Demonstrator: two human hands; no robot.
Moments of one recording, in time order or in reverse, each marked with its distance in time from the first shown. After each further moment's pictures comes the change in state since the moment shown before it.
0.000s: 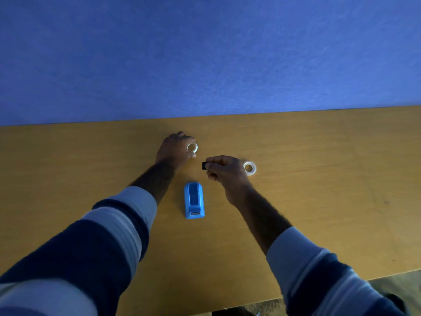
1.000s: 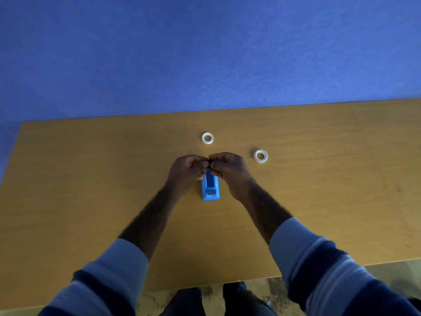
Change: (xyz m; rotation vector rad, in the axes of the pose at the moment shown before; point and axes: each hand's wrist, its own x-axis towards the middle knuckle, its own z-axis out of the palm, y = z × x) left_hand -0.139 0.030 -0.035 -1.059 -0.066 -0.347; right_hand -0.039 0.022 0.022 0.016 -0.097 -0.052
